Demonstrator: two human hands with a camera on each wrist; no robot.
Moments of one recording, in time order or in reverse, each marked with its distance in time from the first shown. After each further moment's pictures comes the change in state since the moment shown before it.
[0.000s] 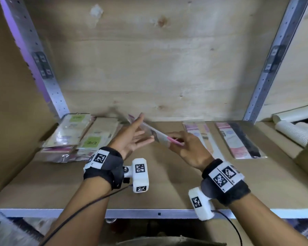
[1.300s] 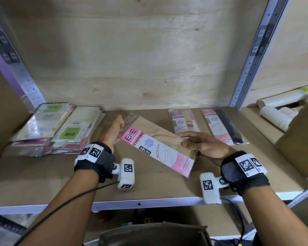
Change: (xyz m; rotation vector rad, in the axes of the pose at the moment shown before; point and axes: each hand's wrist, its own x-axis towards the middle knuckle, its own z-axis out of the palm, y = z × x) left_hand 0.039 -0.044 -0.004 0.473 0.273 0.151; right_hand -0.027 0.089 -0.065 0.551 -0.222 0.332
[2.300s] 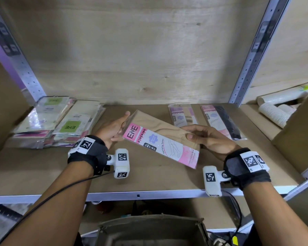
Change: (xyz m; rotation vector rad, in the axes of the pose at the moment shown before) left_hand -0.006 0.001 -0.018 0.116 -0.316 -0.018; right_hand -0.010 0.000 -0.012 -0.022 0.045 -0.084
